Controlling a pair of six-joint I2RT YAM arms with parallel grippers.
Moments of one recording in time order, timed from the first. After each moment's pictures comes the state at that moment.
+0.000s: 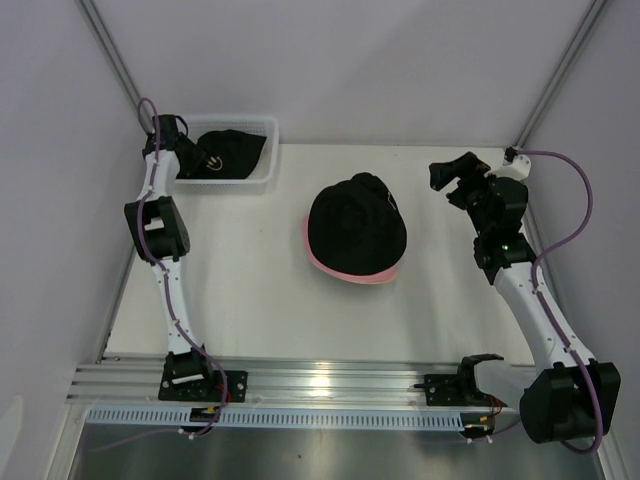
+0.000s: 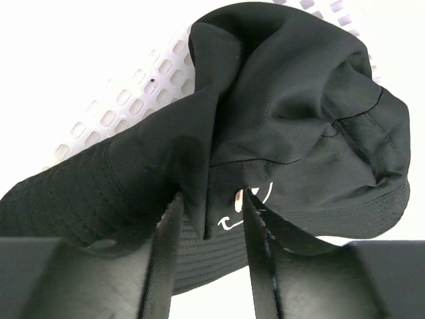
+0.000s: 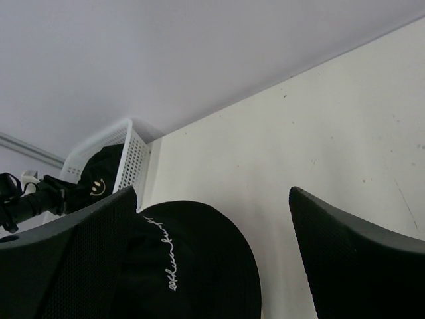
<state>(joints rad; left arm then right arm) 0.21 2.55 2.36 -0.61 0.09 -0.67 0.12 1.11 0.91 0.11 0.00 0.63</state>
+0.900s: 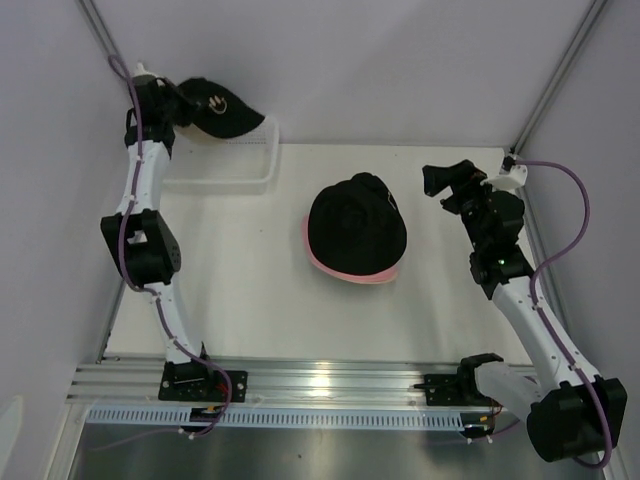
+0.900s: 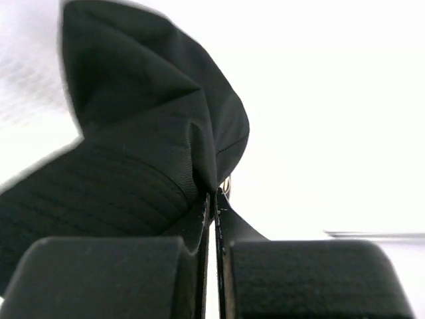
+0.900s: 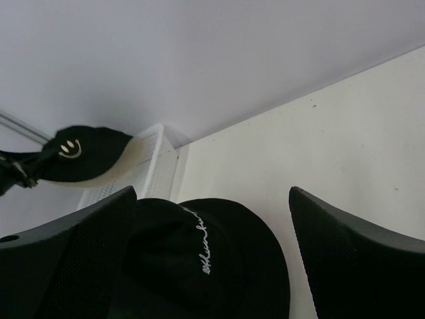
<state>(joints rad) 0.17 2.15 2.08 -0.26 0.29 -0.75 0.19 1.00 0.83 0.18 0.04 0.66</state>
